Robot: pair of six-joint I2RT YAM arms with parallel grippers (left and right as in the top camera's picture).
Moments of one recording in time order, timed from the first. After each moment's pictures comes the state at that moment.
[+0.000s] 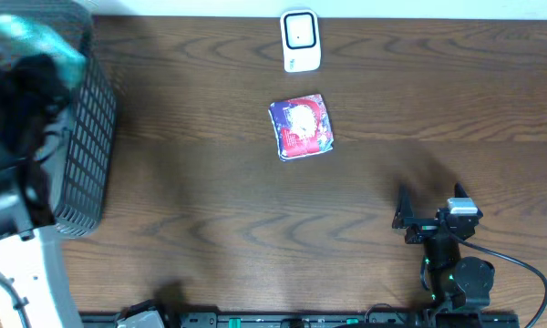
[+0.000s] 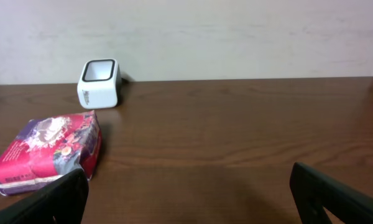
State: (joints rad) left arm 0.31 1.19 1.49 -0.70 0.29 -0.45; right arm 0.01 0.01 0.01 -0.07 -0.03 0.04
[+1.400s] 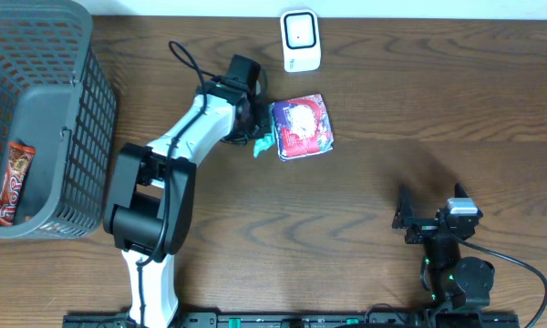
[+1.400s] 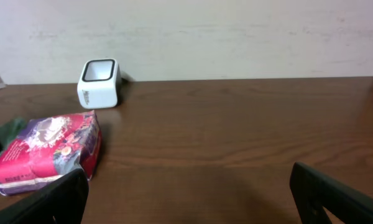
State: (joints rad) left arm -0.35 2.08 1.49 -0.65 0.20 -0.46; right arm 0.01 0.01 0.01 -0.07 -0.03 0.04
